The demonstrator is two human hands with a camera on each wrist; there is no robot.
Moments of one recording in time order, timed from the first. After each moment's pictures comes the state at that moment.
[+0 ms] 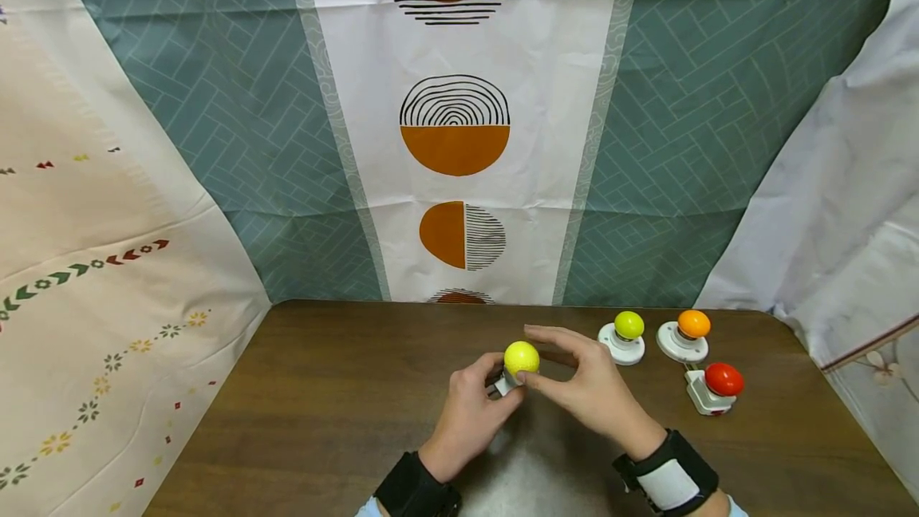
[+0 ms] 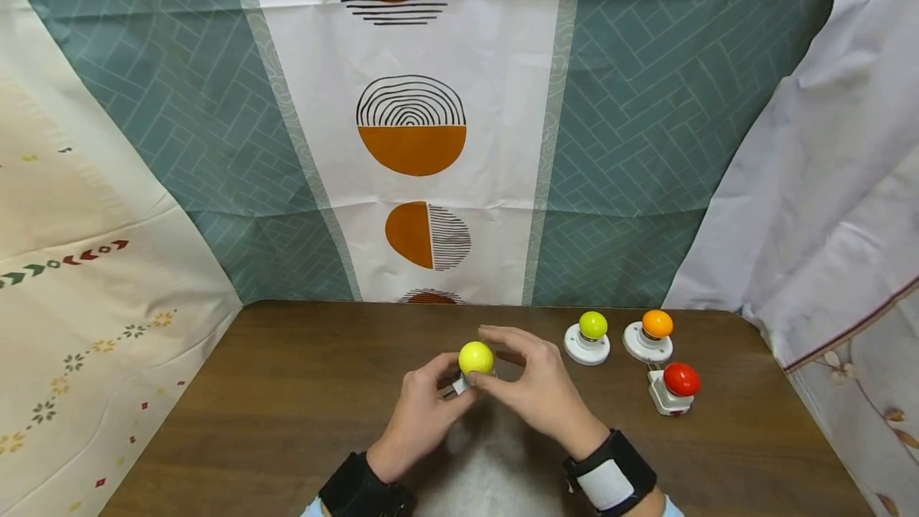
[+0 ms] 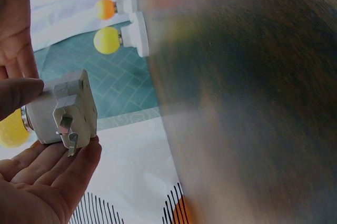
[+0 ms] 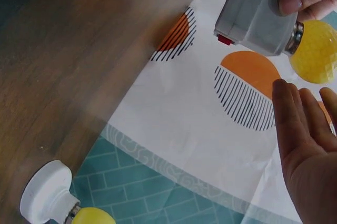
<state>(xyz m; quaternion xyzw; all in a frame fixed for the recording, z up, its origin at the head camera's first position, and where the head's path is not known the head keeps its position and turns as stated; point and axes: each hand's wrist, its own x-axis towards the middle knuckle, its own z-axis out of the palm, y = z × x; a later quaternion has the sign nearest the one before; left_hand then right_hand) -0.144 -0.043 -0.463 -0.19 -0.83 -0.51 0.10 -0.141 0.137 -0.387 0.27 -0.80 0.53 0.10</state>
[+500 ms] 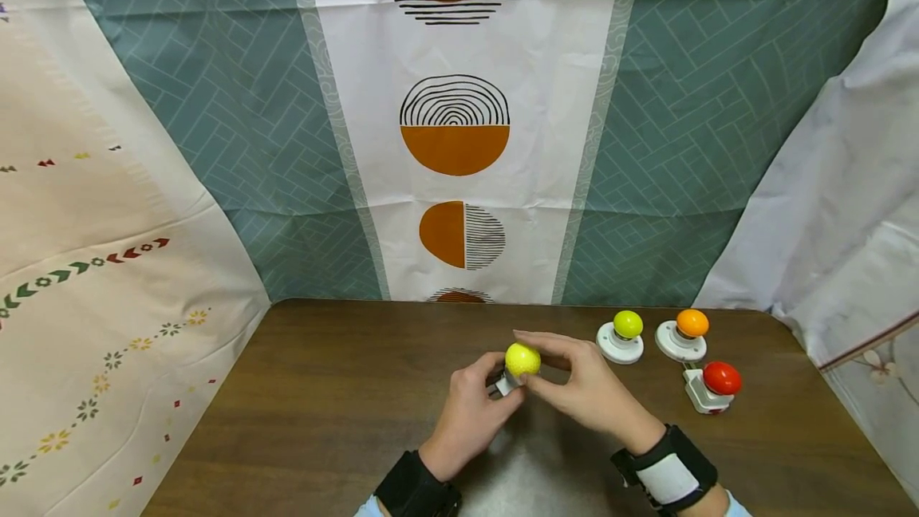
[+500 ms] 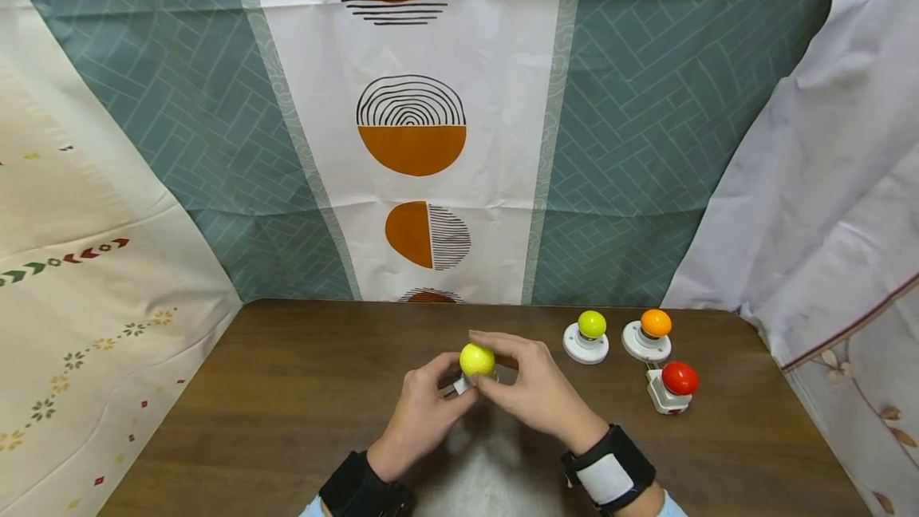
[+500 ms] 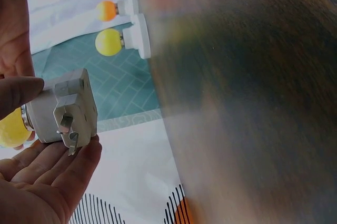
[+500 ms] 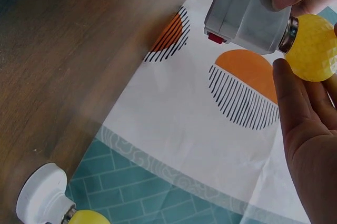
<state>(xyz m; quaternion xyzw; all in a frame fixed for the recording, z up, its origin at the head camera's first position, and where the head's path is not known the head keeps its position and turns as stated) -0.142 -0.042 -0.460 -0.18 -0.84 -0.50 0.09 -0.159 0.145 -0.417 0.32 -0.80 0.51 0.06</state>
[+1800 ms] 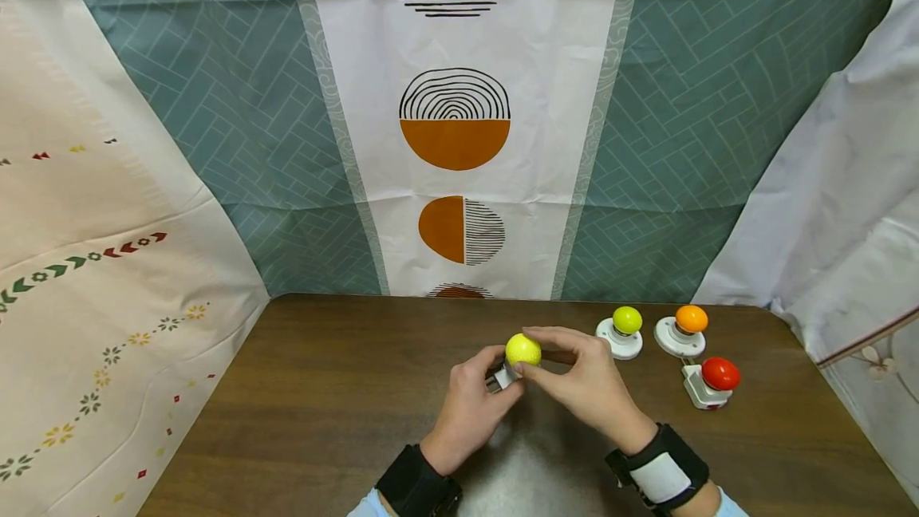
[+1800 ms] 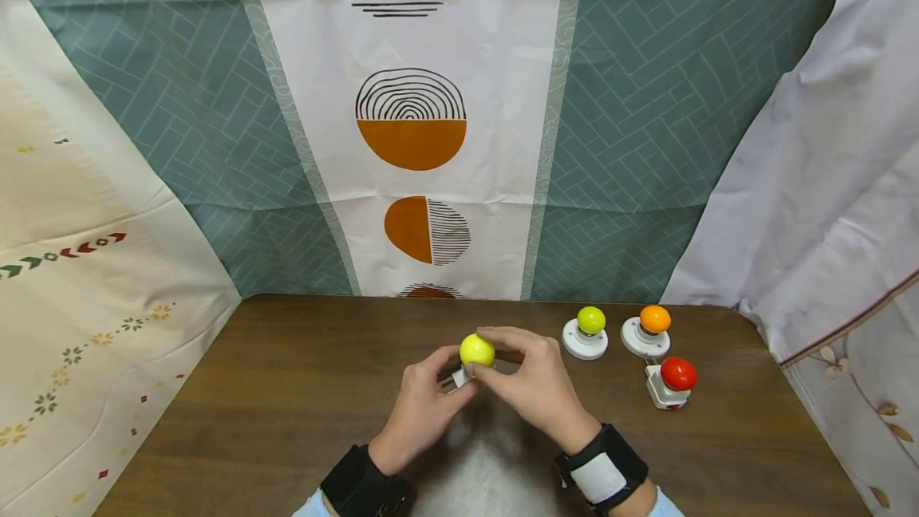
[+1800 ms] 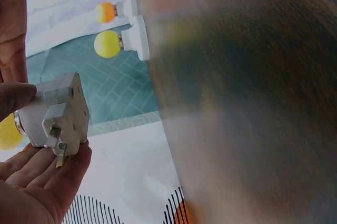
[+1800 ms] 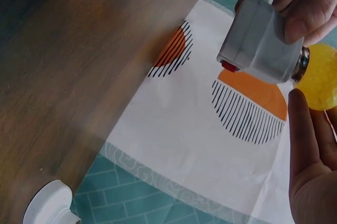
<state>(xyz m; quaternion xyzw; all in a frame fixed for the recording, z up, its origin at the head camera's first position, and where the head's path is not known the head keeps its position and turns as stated) -0.143 -0.040 -0.460 -0.19 -0.83 -0.51 0.11 -0.138 0.132 -0.386 0.25 -0.79 0.53 0.13</state>
